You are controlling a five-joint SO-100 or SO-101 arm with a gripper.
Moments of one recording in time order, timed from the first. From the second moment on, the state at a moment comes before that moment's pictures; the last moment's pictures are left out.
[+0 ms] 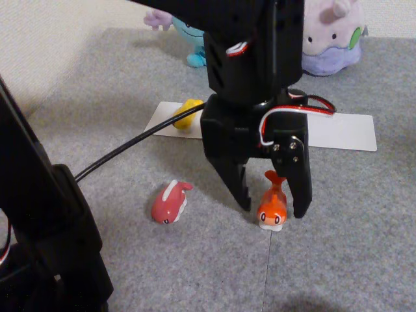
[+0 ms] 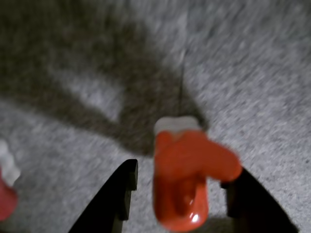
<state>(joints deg) 49.3 95.4 122.9 56.7 44.6</state>
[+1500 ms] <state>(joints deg) 38.8 37.4 36.0 71.3 66.4</state>
